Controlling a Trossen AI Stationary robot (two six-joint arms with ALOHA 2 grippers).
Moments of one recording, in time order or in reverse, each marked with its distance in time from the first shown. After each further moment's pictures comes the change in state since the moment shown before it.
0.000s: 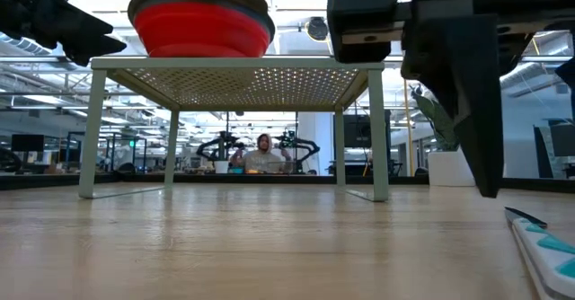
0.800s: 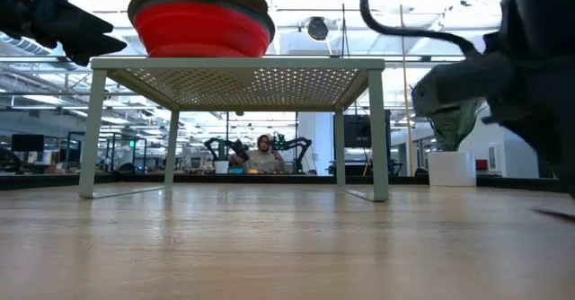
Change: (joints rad) left arm 0.000 0.000 0.000 0.004 0.001 -0.010; right arm 0.026 -0.005 -0.107 -0.183 -0.061 -0.046
